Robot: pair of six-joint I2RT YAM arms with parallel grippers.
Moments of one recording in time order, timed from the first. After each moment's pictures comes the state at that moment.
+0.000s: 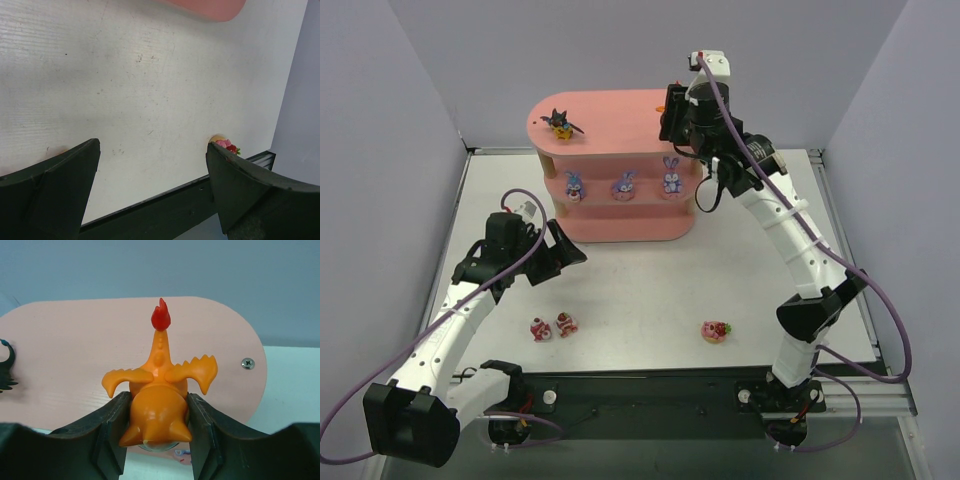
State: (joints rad) left arm -0.21 1.03 0.85 -0.57 0.32 -0.71; right arm 0.63 1.78 2.14 -0.62 0.41 0.26
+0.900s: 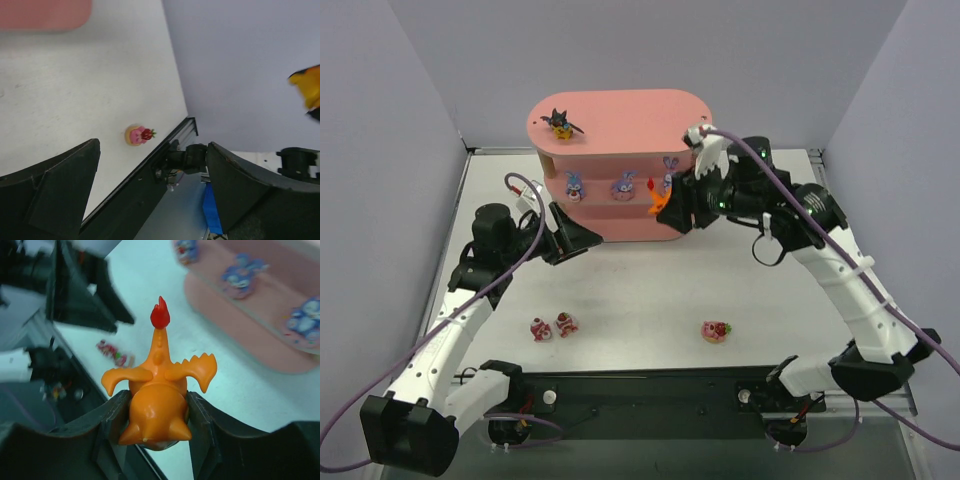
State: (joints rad) left arm -0.21 0.99 0.84 -0.28 0.67 -0.82; right arm 0.64 1.42 1.82 -0.90 -0.21 0.18
